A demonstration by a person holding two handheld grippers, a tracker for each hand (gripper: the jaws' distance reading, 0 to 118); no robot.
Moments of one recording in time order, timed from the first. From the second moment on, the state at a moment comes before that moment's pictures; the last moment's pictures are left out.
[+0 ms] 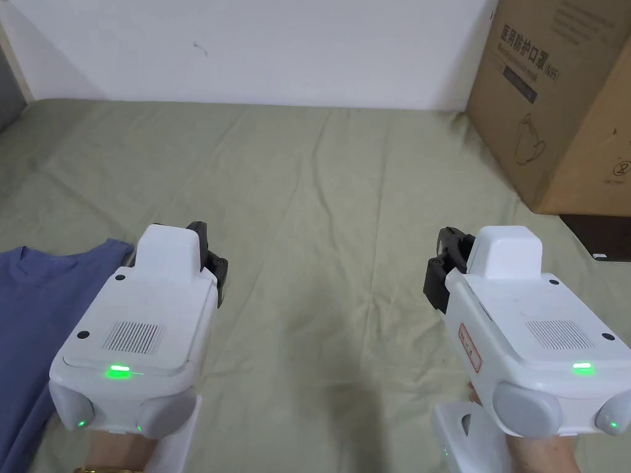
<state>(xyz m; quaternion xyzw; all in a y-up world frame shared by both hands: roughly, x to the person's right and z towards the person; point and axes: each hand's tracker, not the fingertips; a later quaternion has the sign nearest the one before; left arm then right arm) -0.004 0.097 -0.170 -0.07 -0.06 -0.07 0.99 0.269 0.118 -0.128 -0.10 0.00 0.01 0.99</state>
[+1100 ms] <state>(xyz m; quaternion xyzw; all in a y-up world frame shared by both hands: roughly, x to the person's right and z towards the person) -0.018 0.105 -0.173 -0.07 -0.03 -0.04 1.00 0.256 0.126 -0.134 -0.11 0.04 0.02 0.99</state>
